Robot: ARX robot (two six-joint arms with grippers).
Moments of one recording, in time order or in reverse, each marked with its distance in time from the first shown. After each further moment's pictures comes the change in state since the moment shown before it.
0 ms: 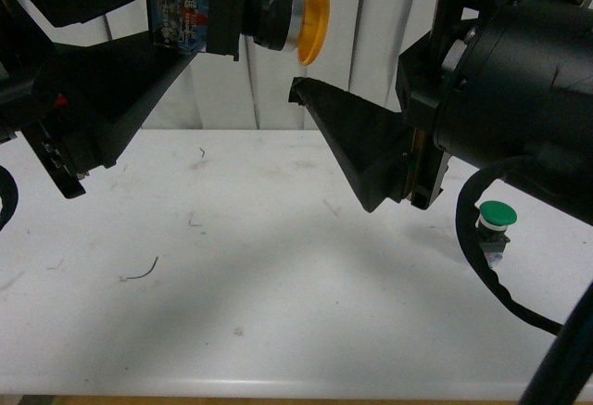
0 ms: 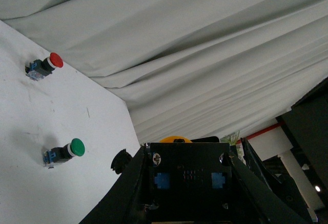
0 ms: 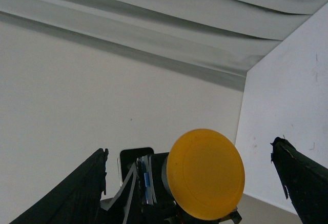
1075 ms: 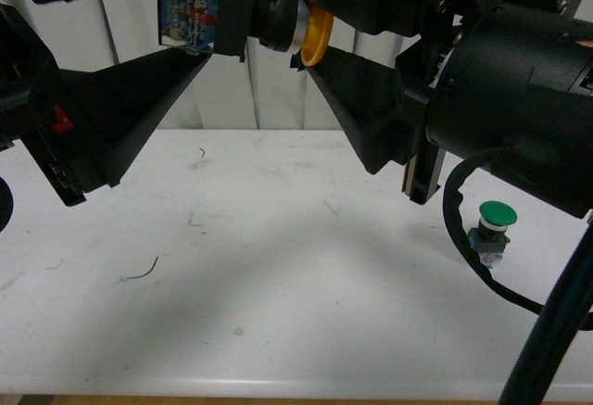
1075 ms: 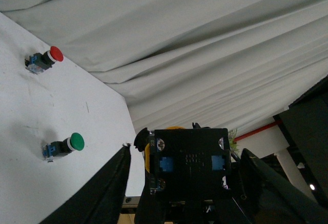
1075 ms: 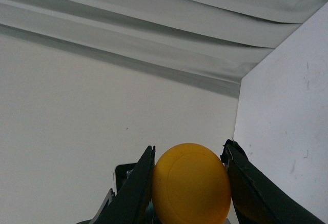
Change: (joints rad) left arm 0.019 0.006 -0.006 0.003 0.027 -0.019; right arm -0.021 0.036 0.031 -0.004 0.022 0.008
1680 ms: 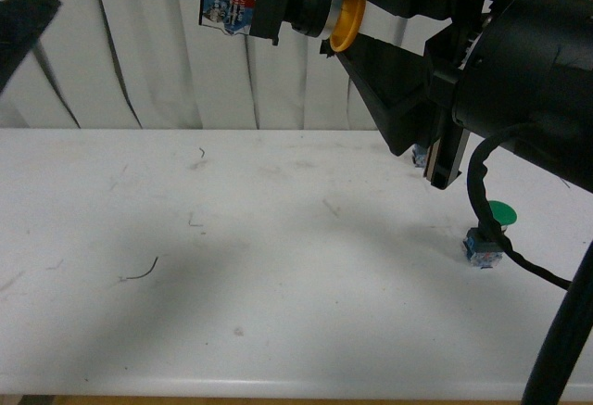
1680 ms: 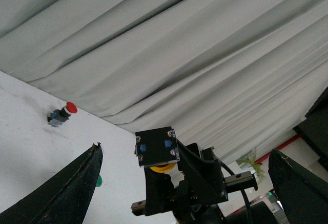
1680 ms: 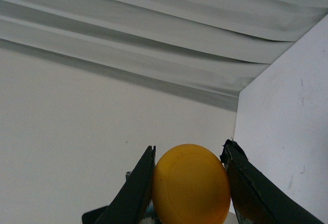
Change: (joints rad) left arm 0.135 -0.270 -0.133 -0.025 0.009 0.101; right arm -0.040 0.000 0.011 0.000 0.009 0.006
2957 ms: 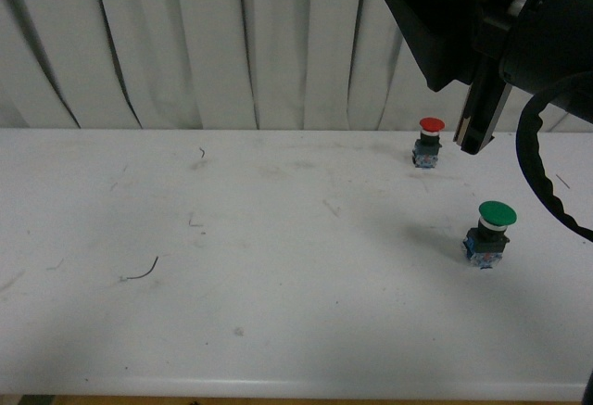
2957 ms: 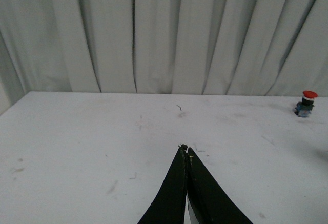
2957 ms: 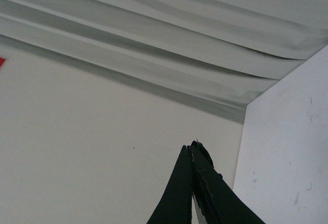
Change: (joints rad) left arm 0.136 -1.168 -0.200 -1.275 -0.482 1.083; right arm -0.034 -0.062 -0.012 0.005 -0.012 -0.019
